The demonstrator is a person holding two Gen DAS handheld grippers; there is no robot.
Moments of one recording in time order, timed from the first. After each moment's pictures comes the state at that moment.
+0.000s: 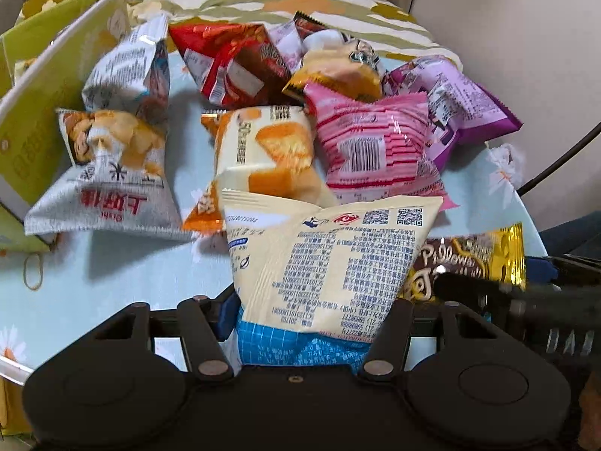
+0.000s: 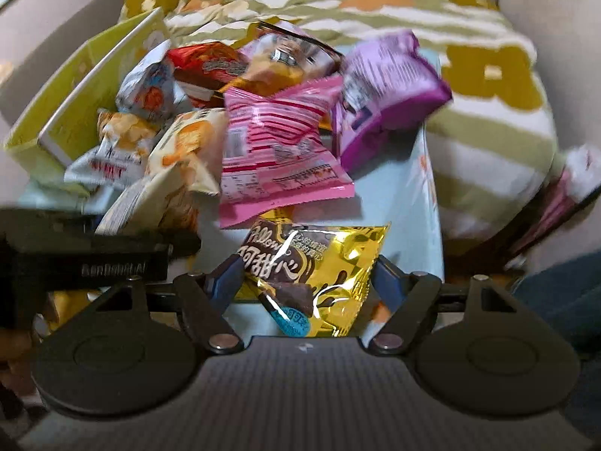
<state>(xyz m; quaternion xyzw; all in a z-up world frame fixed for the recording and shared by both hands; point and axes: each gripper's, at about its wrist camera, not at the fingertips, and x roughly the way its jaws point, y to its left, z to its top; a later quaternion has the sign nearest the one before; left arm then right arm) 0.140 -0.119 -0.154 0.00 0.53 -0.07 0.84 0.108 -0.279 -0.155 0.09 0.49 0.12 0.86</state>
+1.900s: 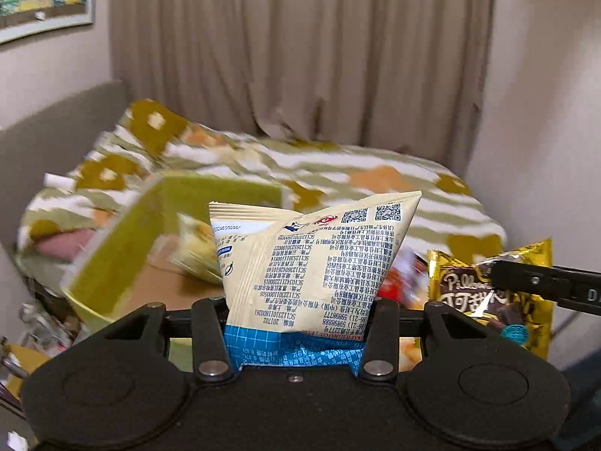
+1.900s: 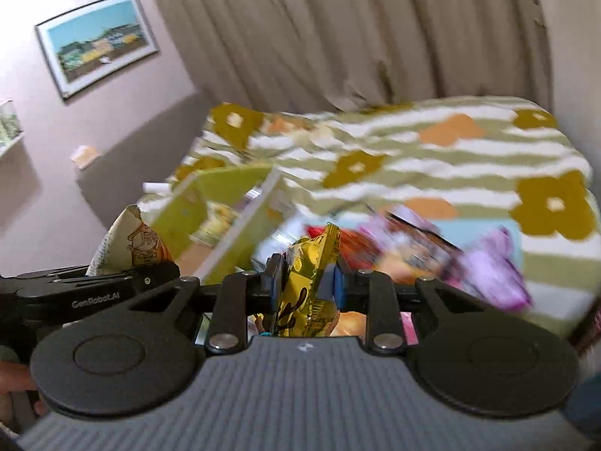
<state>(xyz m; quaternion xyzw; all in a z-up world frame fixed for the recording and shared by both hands) 0.114 0.022 0.026 -0.03 0.31 0.04 0.95 0.115 -0.198 0.014 0.10 0.30 0.23 0.92</state>
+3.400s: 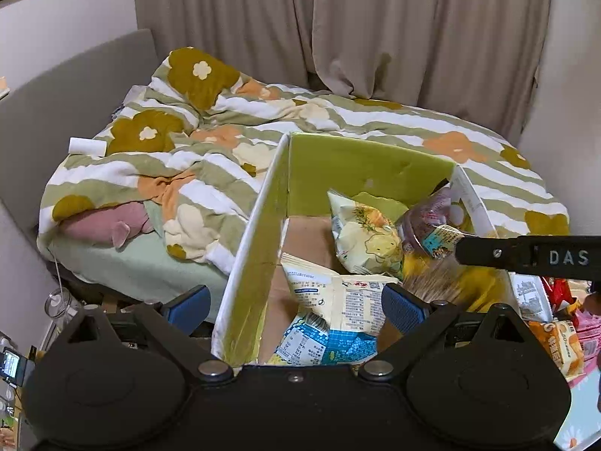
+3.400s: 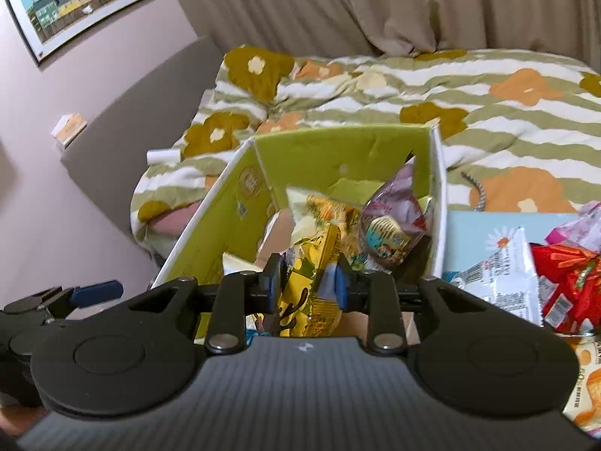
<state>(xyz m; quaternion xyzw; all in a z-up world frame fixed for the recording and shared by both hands) 0.199 0.247 -0.027 -0.03 0.39 0.05 0.92 0.243 0.075 -0.036 0.10 0.40 0.22 0.88</state>
